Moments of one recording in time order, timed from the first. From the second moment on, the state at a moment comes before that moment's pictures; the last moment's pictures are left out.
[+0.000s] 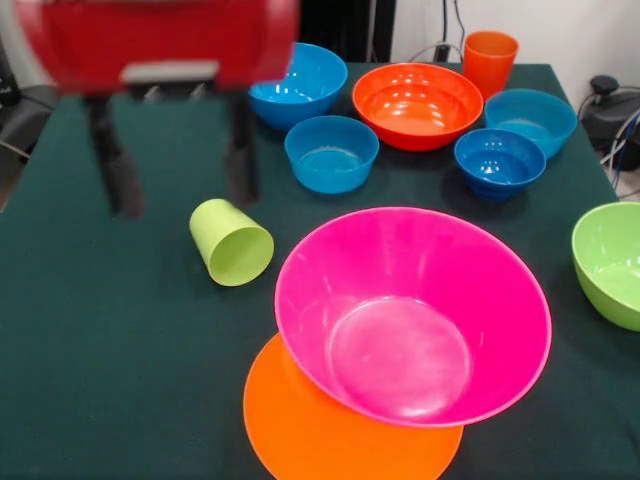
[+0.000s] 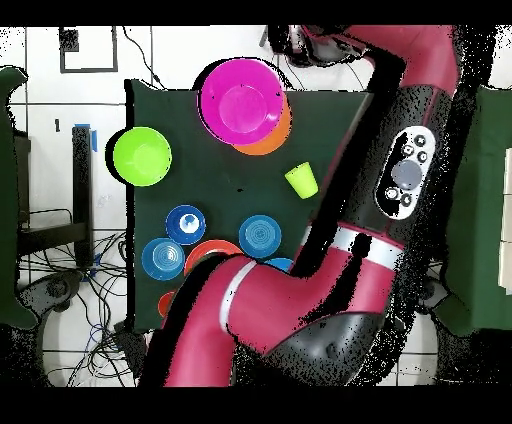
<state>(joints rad) -0.24 -0.07 -0.60 0.25 0.67 1.30 1.21</state>
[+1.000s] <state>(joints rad) -0.09 -0.34 -0.48 0.72 0.62 1.06 1.21</state>
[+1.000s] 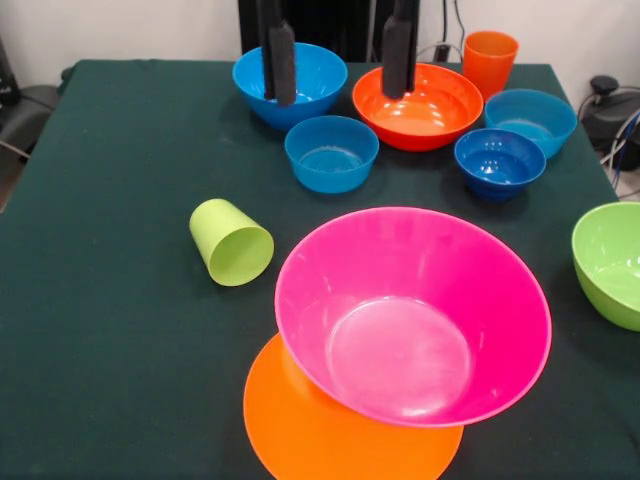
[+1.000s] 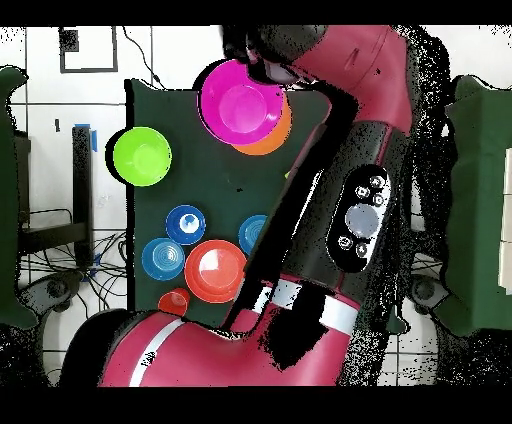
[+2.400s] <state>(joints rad) -0.07 -0.36 -0.41 0.89 0.53 0.87 1.21</state>
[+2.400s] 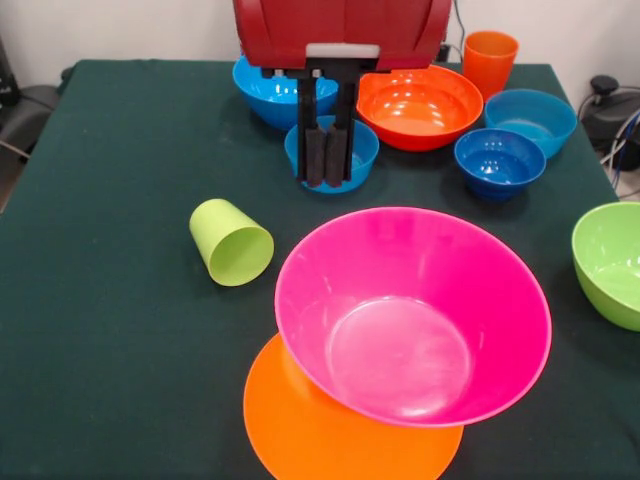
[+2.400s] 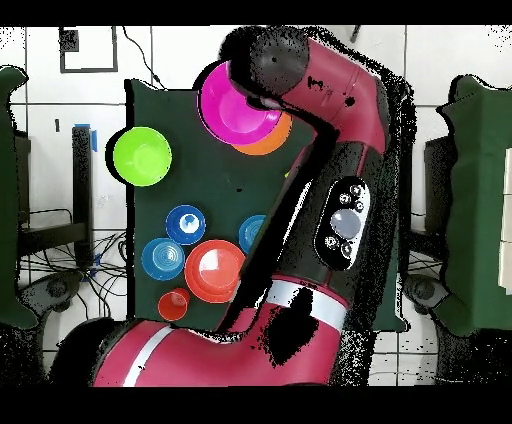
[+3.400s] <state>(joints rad) -0.06 -0.35 -0.35 0.93 0.52 0.73 1.21</state>
